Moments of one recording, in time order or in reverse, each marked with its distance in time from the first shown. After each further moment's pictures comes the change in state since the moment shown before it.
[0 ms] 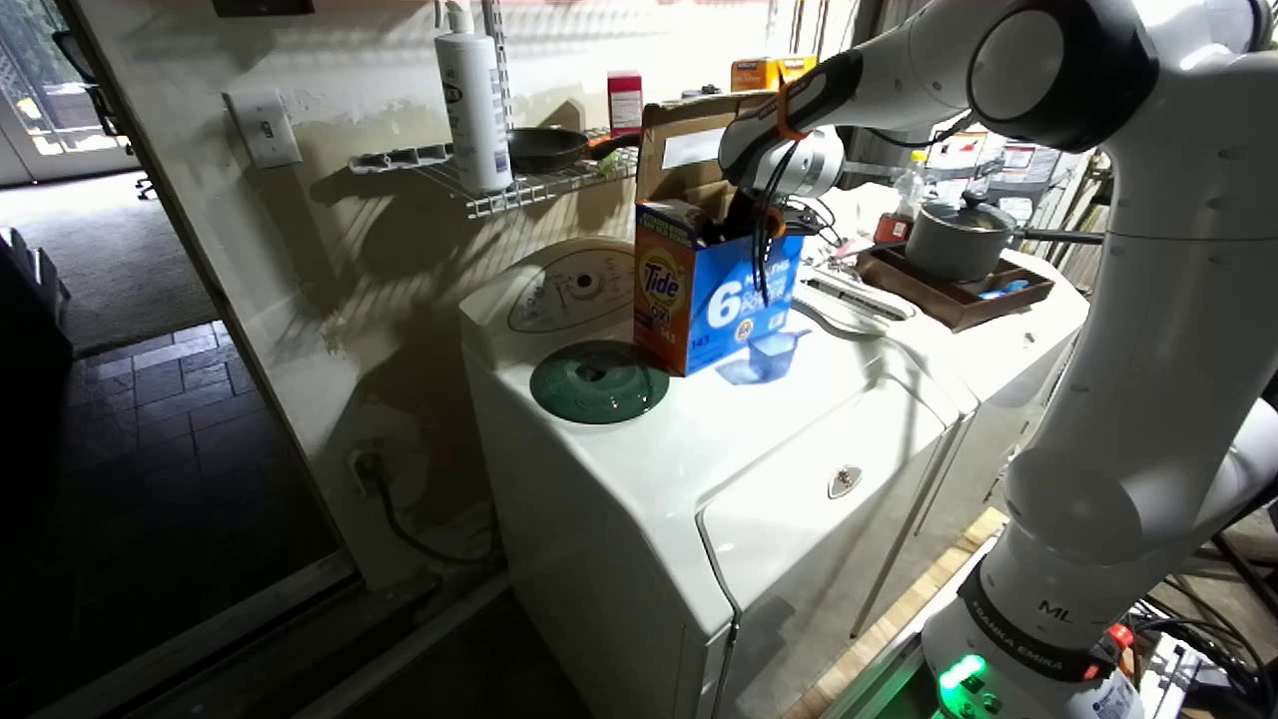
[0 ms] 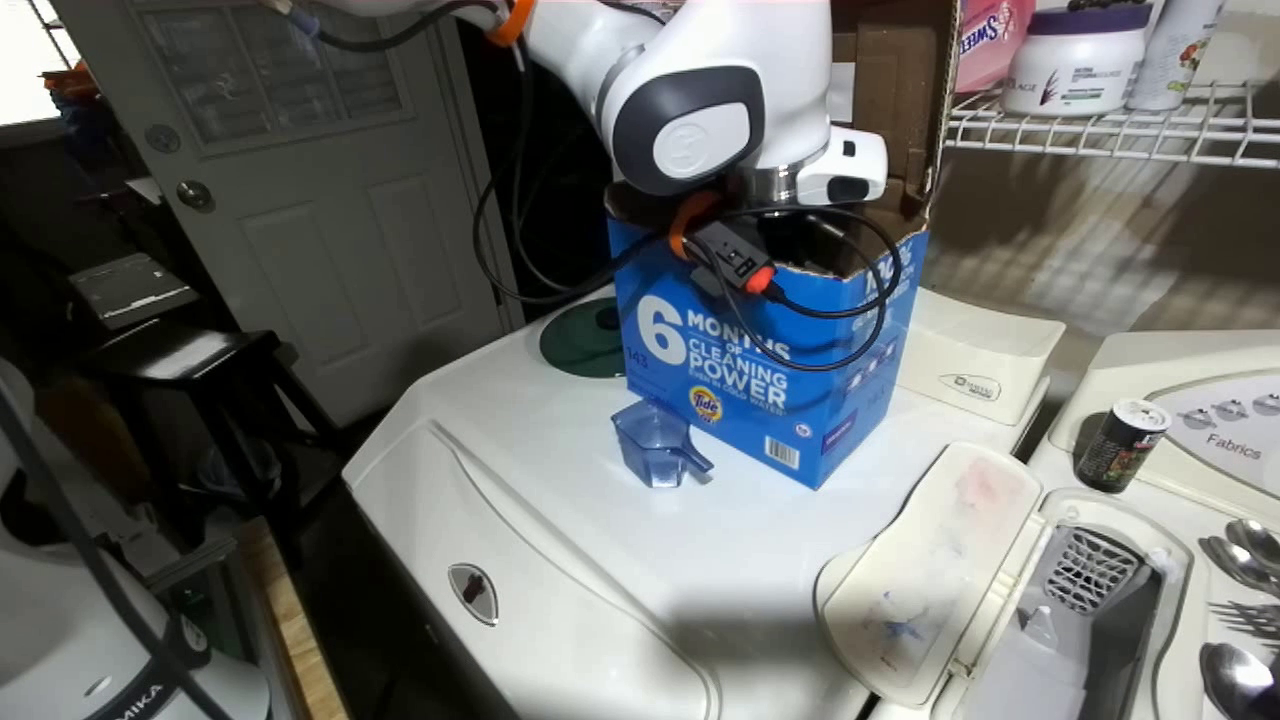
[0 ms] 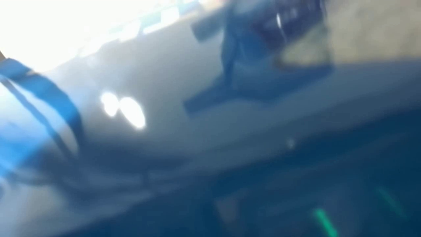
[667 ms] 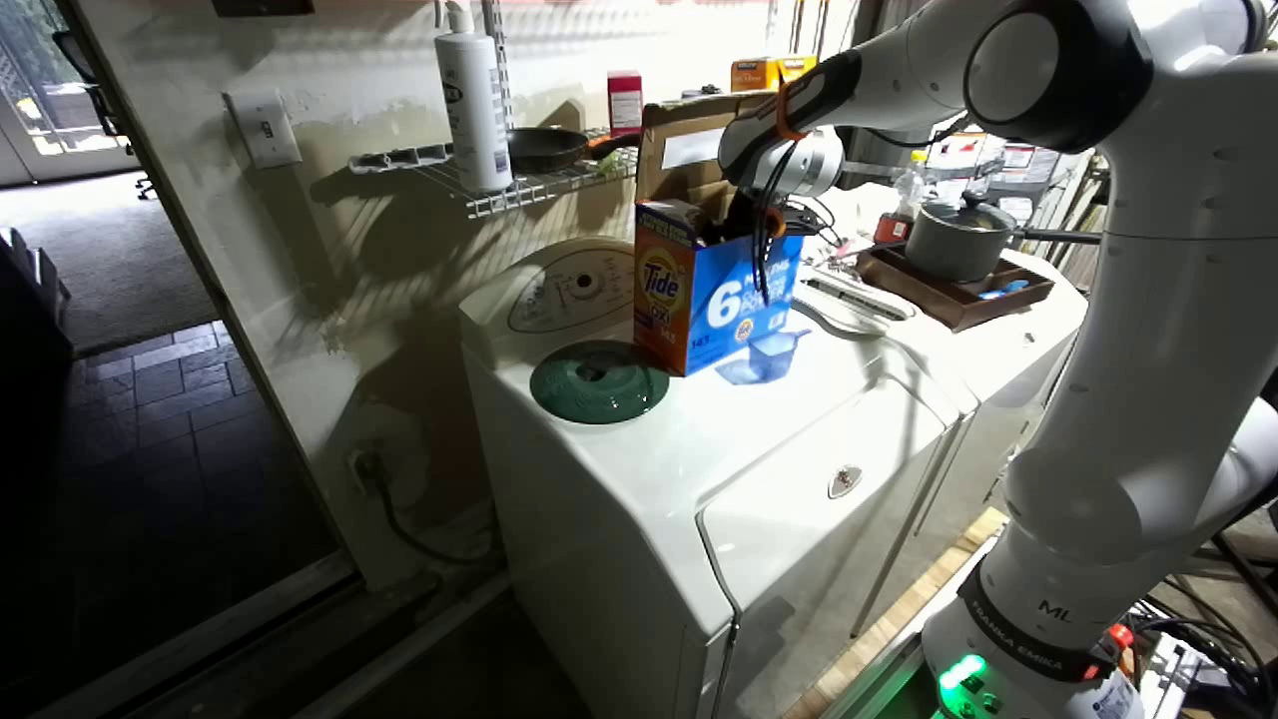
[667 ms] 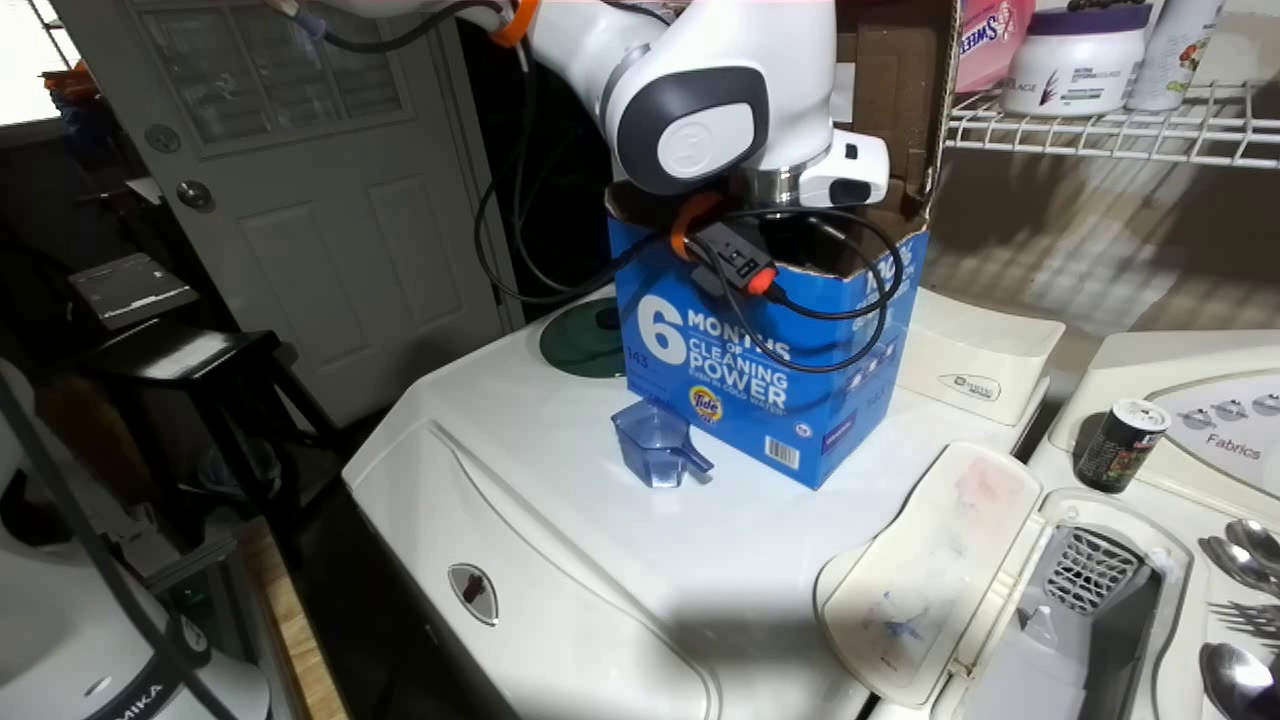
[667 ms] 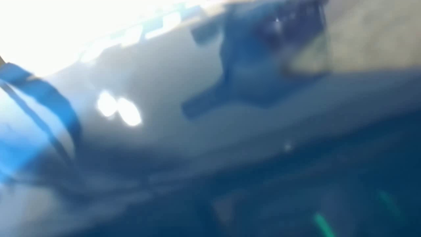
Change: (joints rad) arm 0.000 0.009 -0.002 0.013 0.000 -0.021 0.000
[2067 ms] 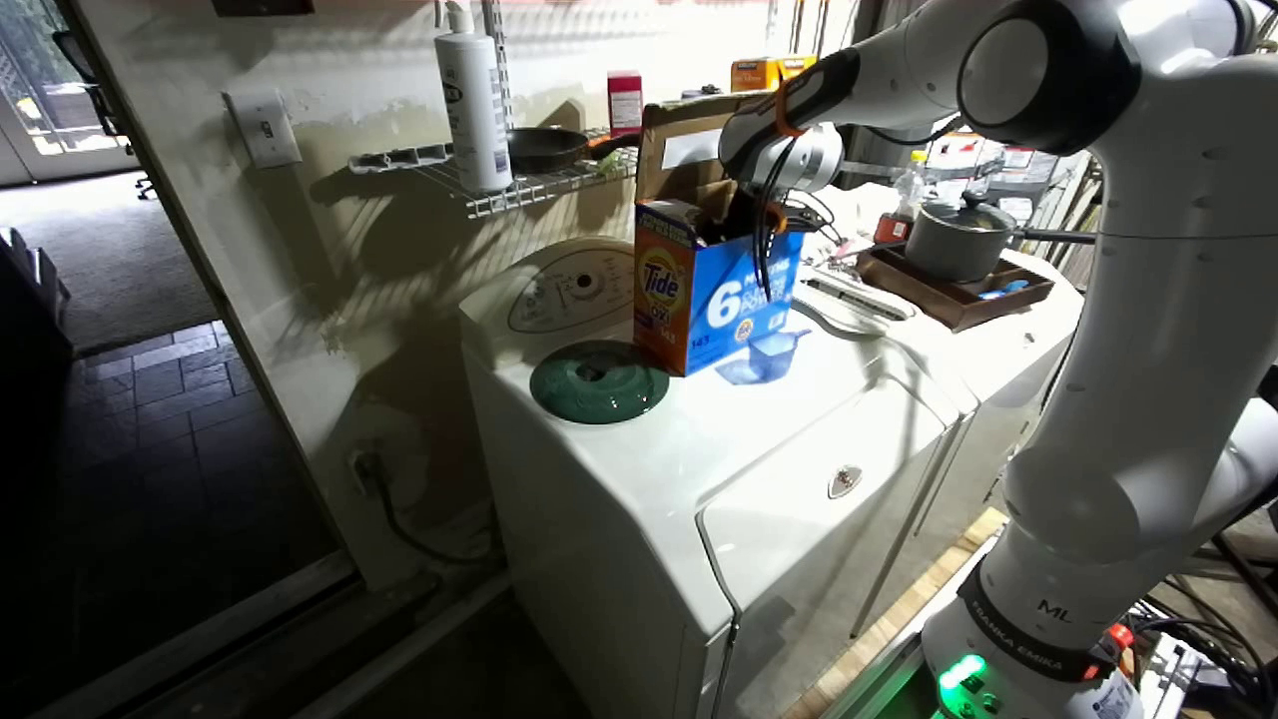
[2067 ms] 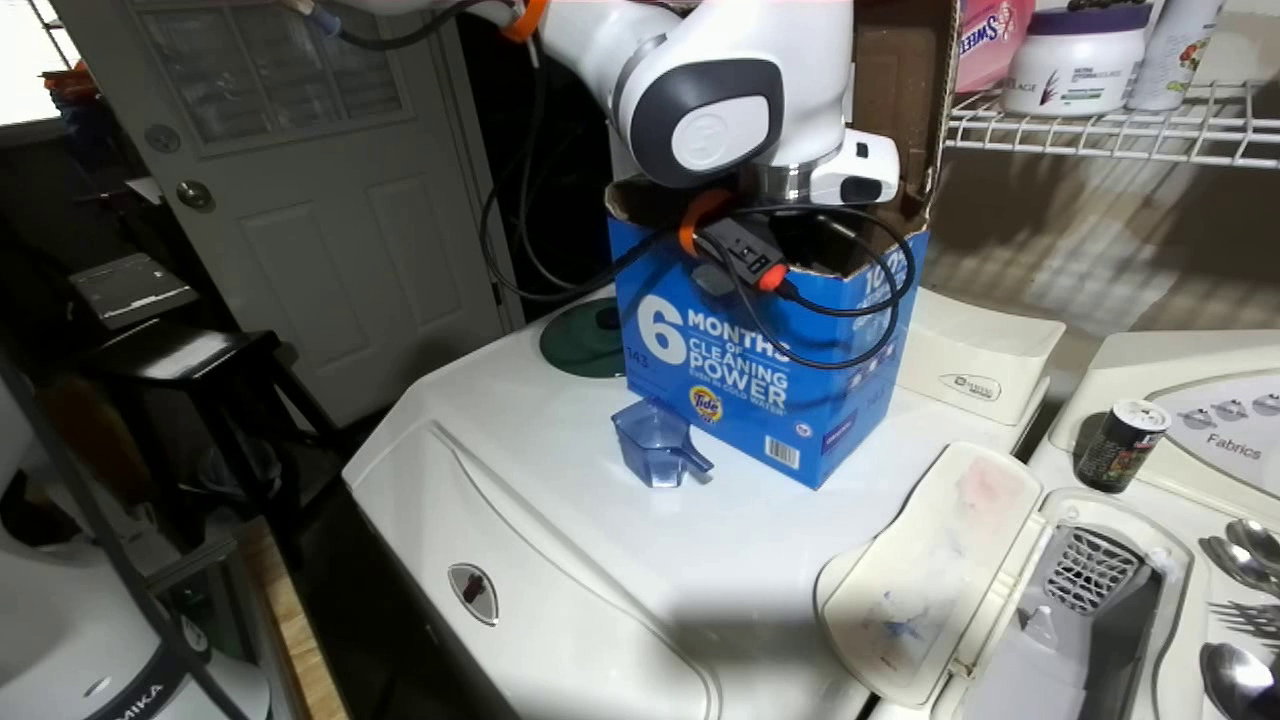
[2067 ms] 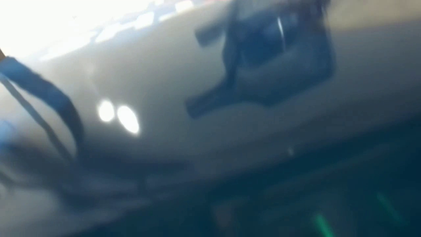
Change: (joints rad) arm -0.009 0.019 0.000 0.042 0.000 -0.053 -0.016
